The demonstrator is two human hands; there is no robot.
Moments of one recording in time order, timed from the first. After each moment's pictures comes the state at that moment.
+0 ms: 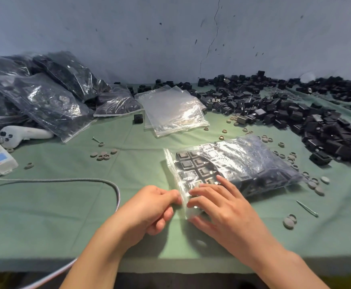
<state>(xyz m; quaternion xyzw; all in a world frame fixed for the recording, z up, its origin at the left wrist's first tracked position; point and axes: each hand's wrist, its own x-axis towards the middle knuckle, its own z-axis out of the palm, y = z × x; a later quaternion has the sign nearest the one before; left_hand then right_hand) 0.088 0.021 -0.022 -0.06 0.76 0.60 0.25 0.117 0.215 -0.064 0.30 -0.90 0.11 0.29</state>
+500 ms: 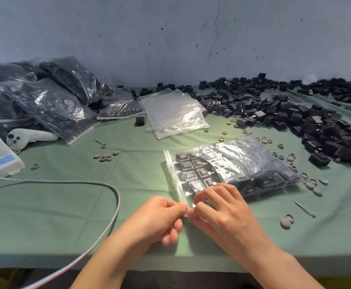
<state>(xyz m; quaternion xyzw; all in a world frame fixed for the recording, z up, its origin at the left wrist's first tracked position) 0.110 0.031 -0.023 -0.02 0.76 0.60 0.26 0.121 0.212 -0.062 0.30 -0.87 0.09 0.39</state>
